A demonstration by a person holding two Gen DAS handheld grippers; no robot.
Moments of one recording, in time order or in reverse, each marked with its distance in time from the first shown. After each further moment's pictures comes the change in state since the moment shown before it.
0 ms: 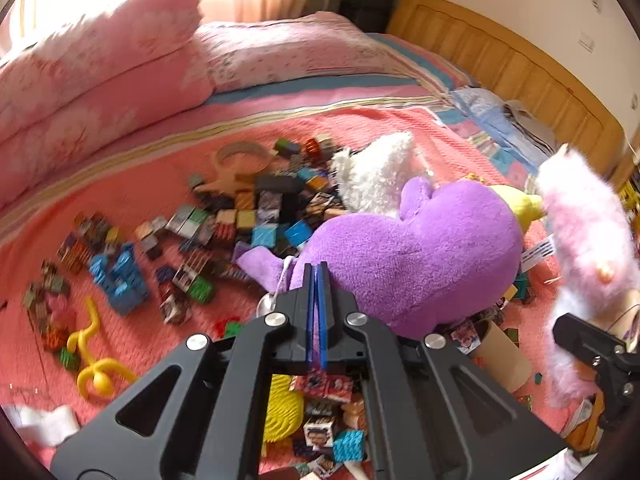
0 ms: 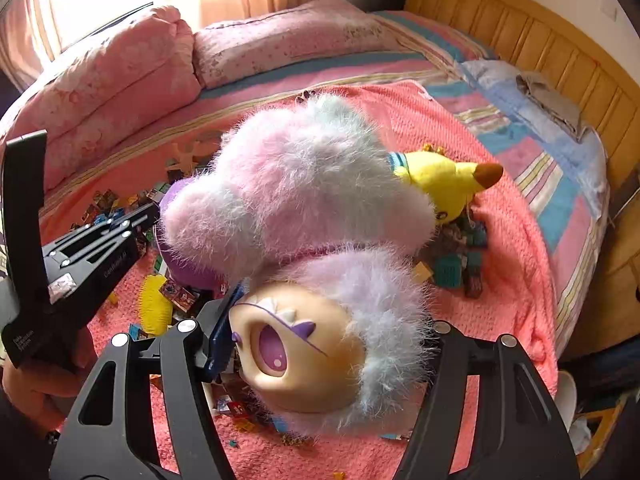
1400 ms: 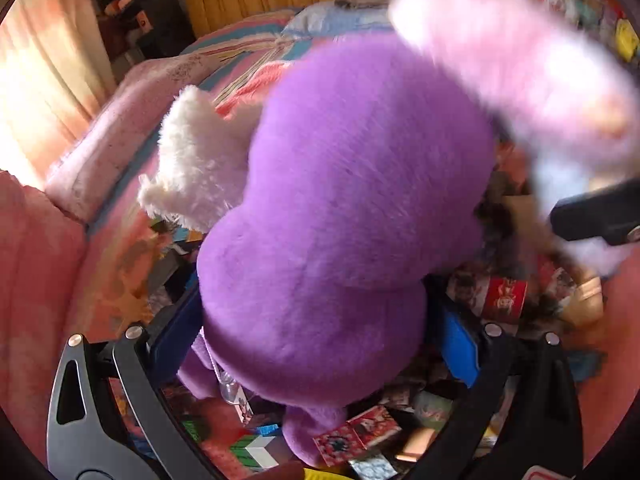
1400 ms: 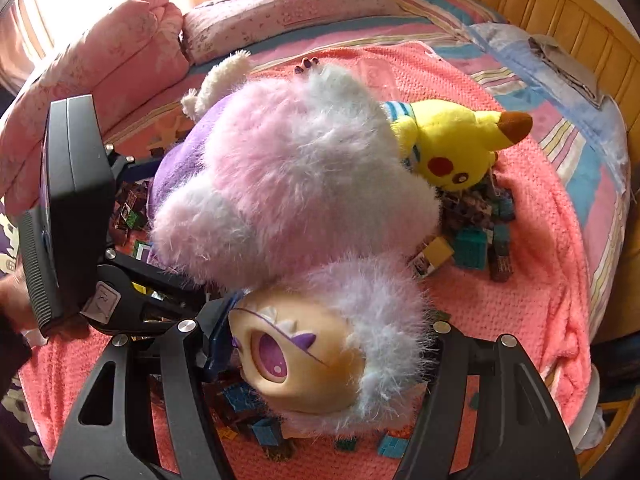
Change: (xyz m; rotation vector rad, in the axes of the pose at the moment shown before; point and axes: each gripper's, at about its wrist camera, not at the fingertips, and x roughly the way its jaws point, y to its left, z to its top) left arm 0.077 -0.062 -0.017 0.674 0.037 -0.121; right arm 0.052 -0.023 -0.007 0.037 0.087 0.070
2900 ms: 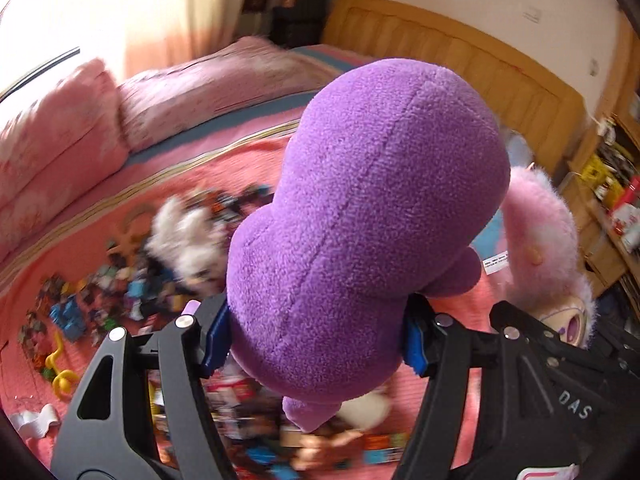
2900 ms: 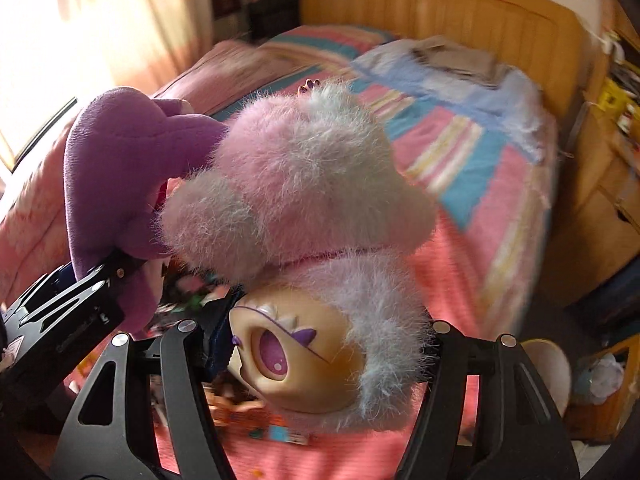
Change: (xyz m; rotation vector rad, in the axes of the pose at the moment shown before) left arm -0.119 -0.103 0.143 -0.532 -0.073 0.056; right arm -0.133 -0.162 0.006 0.284 -0.175 -0.105
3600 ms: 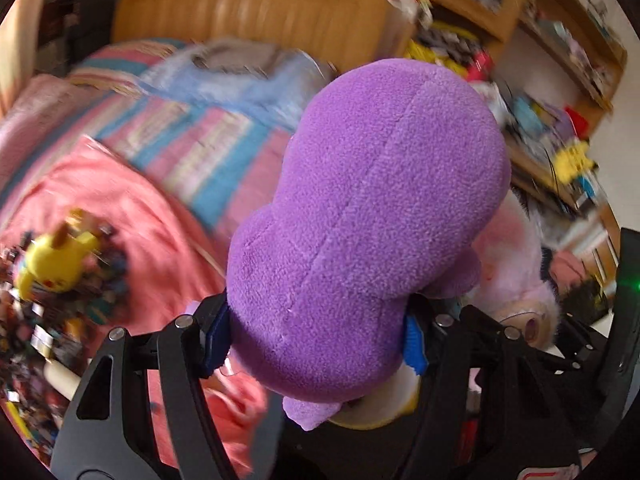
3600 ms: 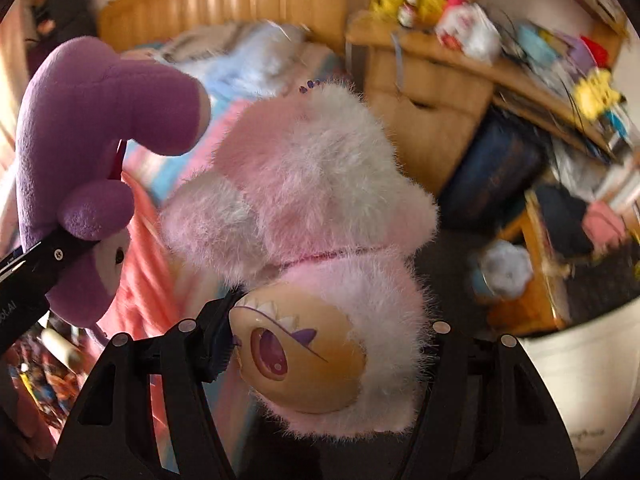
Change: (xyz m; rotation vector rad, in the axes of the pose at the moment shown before) left arm -0.004 -0.326 -0.072 0.378 0.200 -0.418; right arm -0.113 -0.307 -0.115 0.386 0.071 -0.428
